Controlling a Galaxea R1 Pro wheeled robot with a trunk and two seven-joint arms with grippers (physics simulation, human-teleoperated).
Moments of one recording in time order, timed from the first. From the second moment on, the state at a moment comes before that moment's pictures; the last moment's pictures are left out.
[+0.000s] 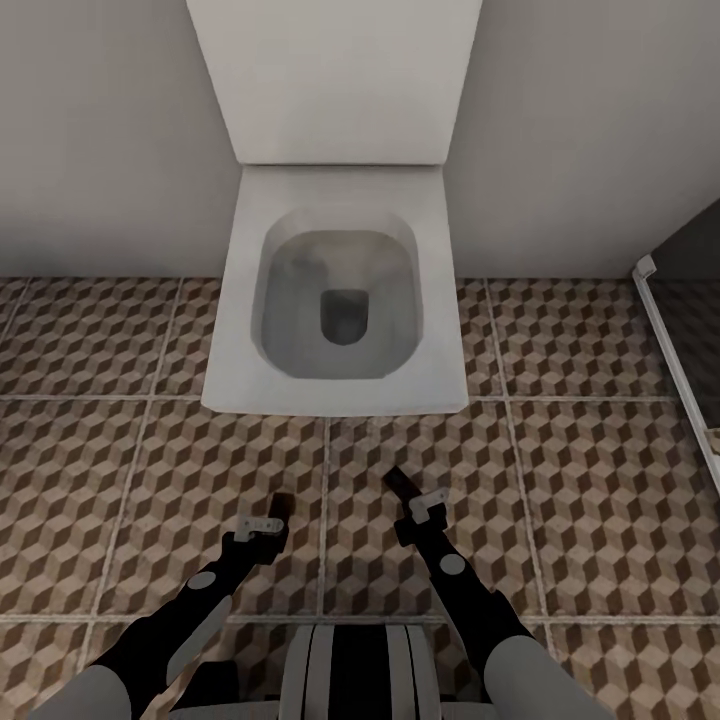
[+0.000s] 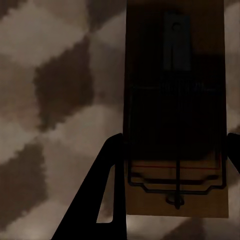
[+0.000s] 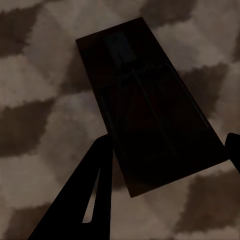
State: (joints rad) left arm -0.55 0.19 -0.60 -0.78 0.54 0.00 0.13; right arm -0.63 0.17 0.02 -0.56 0.38 -0.14 0.00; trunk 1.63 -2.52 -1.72
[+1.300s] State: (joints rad) left arm -0.55 0.19 -0.60 -0.78 0.54 0.00 0.13; right arm -0.63 0.17 0.02 -0.55 0.38 -0.13 0.00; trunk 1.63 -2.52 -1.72
